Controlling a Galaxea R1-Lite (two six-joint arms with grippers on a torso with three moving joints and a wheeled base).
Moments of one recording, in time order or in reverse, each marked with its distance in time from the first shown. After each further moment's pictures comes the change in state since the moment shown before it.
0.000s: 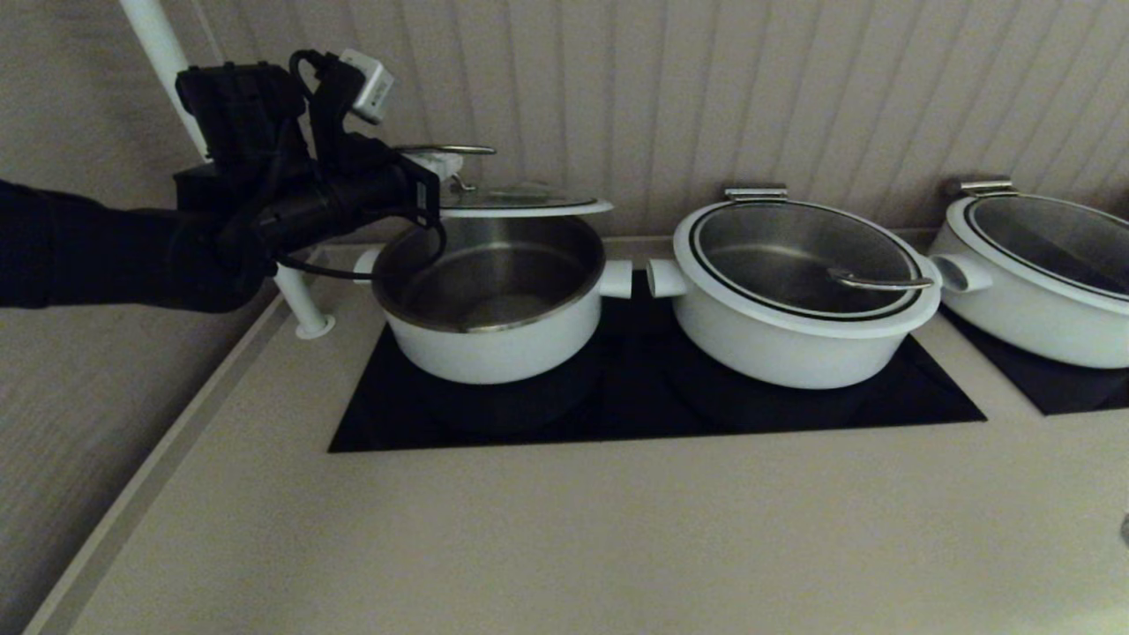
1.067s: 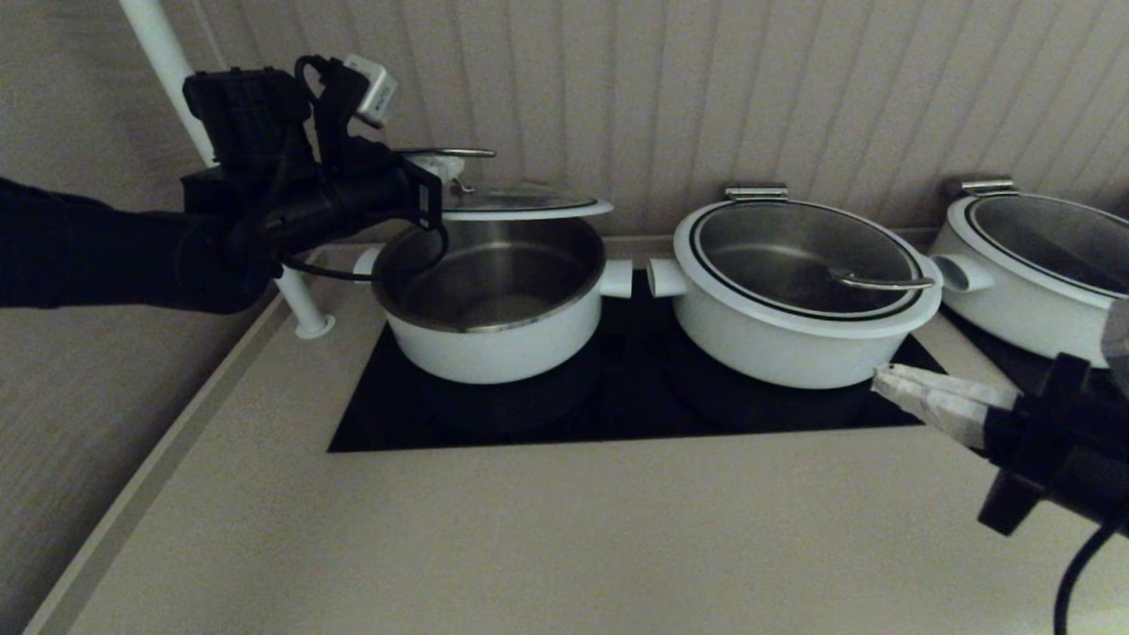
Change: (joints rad) left arm 0.001 0.014 -0.005 -0.004 0.001 0.000; right arm 0.259 0.665 -0.193 -0.499 0.158 -0.024
